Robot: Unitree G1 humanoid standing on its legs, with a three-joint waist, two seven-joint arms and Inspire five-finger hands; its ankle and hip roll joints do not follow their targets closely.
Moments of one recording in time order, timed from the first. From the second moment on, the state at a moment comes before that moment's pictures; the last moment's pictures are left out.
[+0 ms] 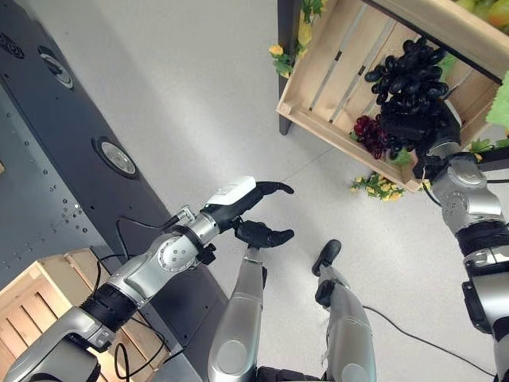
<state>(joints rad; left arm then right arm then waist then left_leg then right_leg) -0.46 0.84 -0.61 0.11 0.10 -0.28 0.01 -0.93 -0.75 0.31 0.79 0.66 -0.04 -0.02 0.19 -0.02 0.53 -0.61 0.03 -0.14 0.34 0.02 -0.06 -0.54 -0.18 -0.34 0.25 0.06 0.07</state>
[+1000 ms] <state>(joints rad) -0.48 0.89 -0.70 0.07 0.10 -0.27 0.07 -1.19 -0.76 0.55 0.82 0.21 0.09 -0.61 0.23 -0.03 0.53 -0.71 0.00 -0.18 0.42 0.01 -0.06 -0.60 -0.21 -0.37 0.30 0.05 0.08</state>
